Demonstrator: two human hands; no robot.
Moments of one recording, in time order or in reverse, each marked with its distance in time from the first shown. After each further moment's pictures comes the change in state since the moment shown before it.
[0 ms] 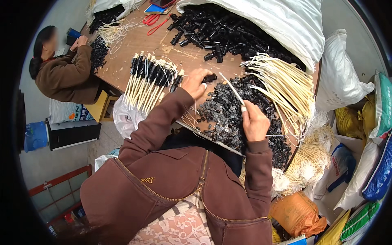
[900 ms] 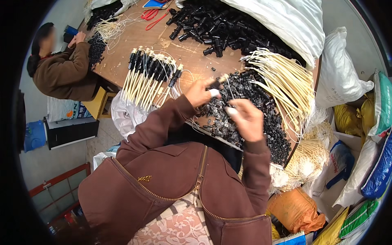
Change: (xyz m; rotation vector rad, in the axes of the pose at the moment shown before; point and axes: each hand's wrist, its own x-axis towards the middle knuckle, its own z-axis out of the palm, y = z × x) left_hand -0.024 0.041 0.007 -0.824 -0.306 -0.443; right_hand 0.007 -0.035 -0.011 0.786 -0.224 0.251
